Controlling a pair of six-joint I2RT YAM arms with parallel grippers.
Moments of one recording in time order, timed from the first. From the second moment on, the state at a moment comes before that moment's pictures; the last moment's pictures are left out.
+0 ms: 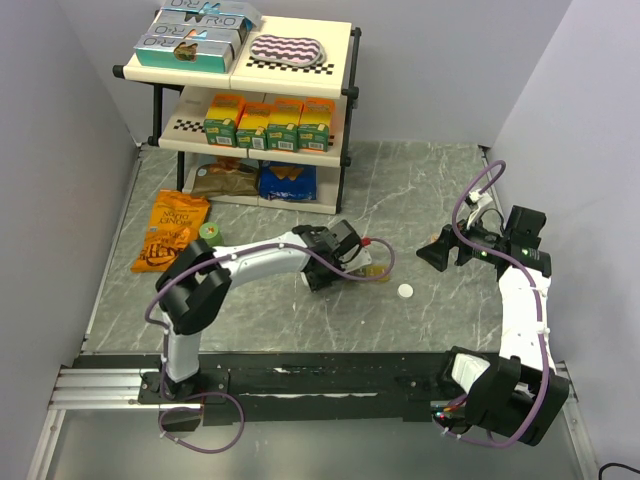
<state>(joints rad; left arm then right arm) -0.96 1.92 1.43 -0.73 -0.18 0.32 -0.37 1.04 0.87 -0.67 -1.02 -0.43</state>
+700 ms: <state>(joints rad) -0.95 1.94 1.47 -0.77 -0.17 0.30 -0.38 1.04 0.87 -0.67 -1.02 -0.43</state>
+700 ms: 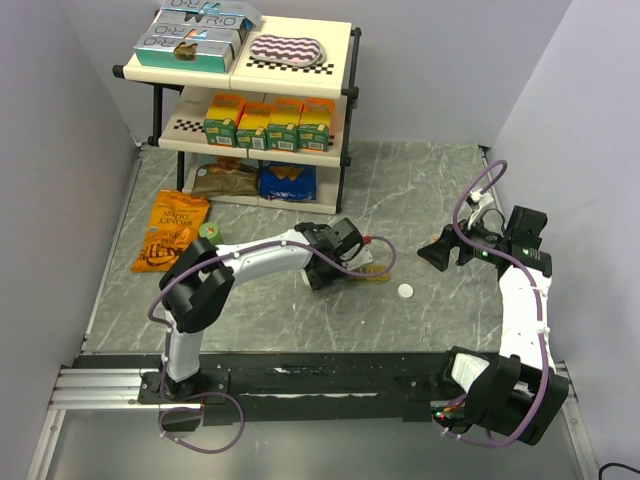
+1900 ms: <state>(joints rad) -0.95 1.97 1.51 -0.81 -0.15 0.26 -0.38 1.04 0.87 -0.67 -1.02 -0.43</state>
